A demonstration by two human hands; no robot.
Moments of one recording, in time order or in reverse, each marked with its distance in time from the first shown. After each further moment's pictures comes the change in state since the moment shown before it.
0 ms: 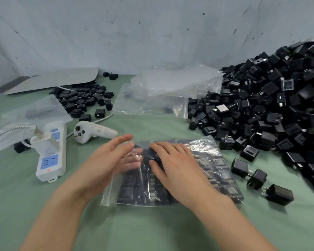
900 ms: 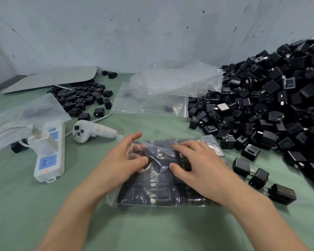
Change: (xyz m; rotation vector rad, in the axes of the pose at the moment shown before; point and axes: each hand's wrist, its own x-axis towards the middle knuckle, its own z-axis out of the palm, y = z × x) left_hand 0.006 -0.007 0.017 0.444 -0.004 0.112; right_hand -0.015 0.042 -0.021 0.104 -0.084 0.100
